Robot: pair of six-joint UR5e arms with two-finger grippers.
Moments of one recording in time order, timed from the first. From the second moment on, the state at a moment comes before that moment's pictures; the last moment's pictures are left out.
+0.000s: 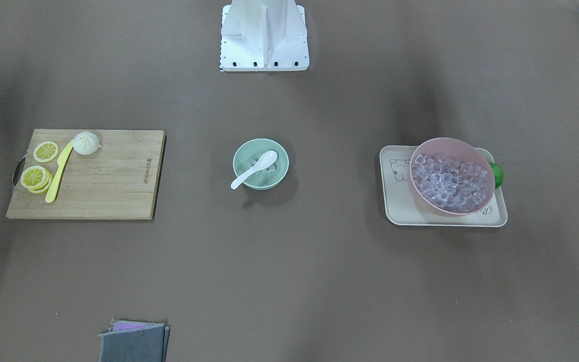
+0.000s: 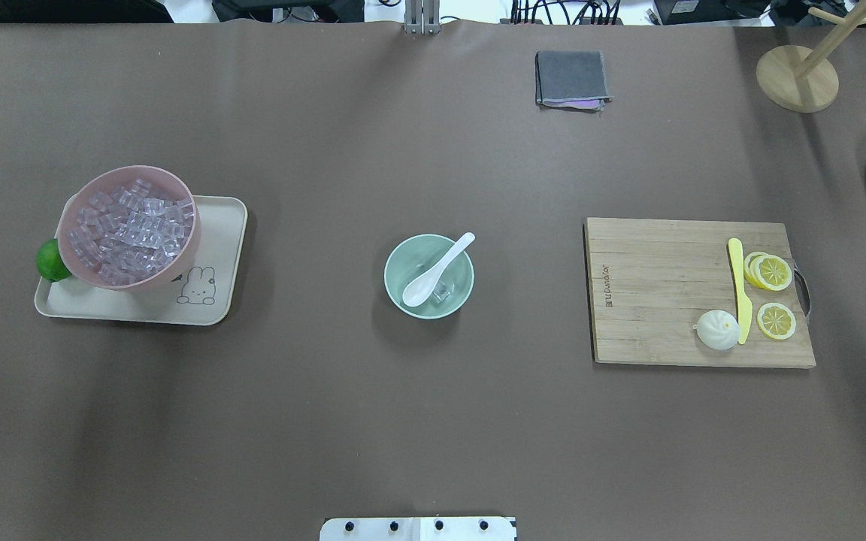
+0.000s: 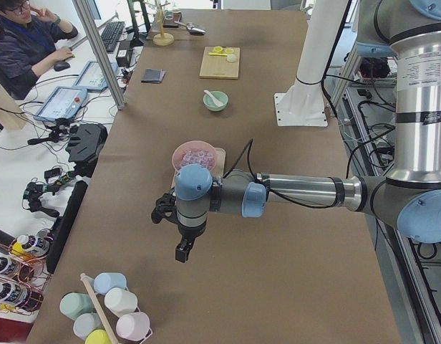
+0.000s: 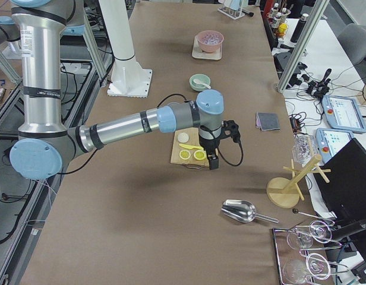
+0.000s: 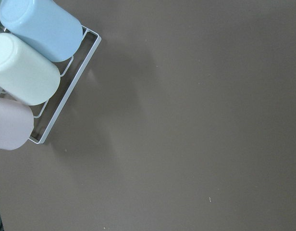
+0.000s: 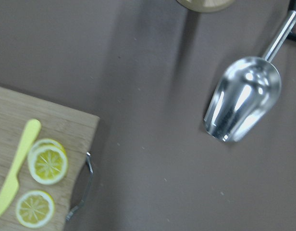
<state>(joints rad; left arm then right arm) -1.62 -1.48 -1.70 -1.64 -2.29 0.27 1.48 -1.65 1.90 -1.64 2.27 -0.05</state>
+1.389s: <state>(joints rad) -1.62 -1.44 -1.71 -1.65 -2.33 0.28 1.59 -1.78 1.85 -1.63 2.28 -0.13</state>
